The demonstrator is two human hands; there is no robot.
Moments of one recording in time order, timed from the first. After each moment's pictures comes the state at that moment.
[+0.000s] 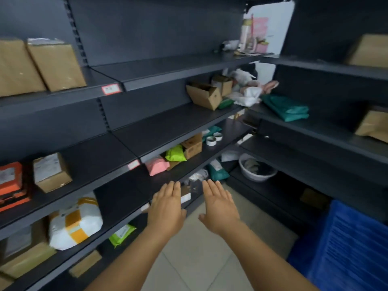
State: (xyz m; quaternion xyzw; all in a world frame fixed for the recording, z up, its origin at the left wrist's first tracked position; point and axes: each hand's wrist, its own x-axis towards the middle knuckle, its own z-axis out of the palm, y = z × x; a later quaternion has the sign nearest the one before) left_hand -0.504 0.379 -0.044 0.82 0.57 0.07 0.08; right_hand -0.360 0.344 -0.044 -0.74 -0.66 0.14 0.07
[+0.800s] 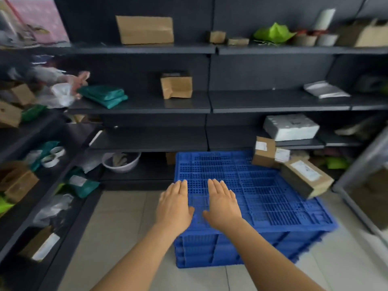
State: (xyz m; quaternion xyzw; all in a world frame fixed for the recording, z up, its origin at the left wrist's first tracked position) left_hand -0.155 0.126 -0.052 0.97 0.20 0.00 0.13; right_hand -0.083 0.006 -0.061 -0.94 -0.28 0.13 0.12
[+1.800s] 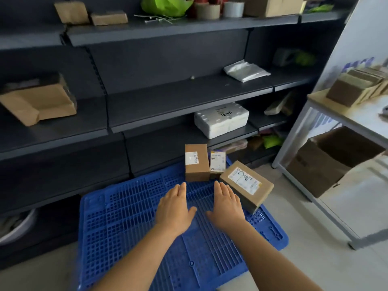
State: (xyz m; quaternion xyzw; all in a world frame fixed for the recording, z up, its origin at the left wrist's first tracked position) left_hand 0.221 -0.010 -0.113 0.98 0.03 -0.11 0.17; right_hand 0.243 -0.159 -0.119 -0.97 -0.04 0.16 0.16
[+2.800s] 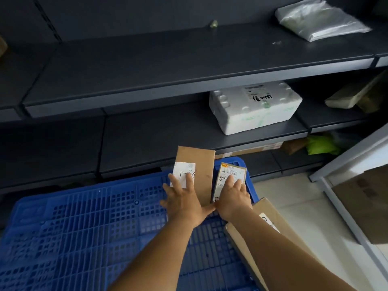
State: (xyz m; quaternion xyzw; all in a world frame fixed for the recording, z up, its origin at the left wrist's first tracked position) left_hand 0.505 -0.066 -0.307 0.93 0.25 -0.20 0.17; right_hand 0.552 -0.176 -0.304 -0.95 -0.02 0.29 0.08
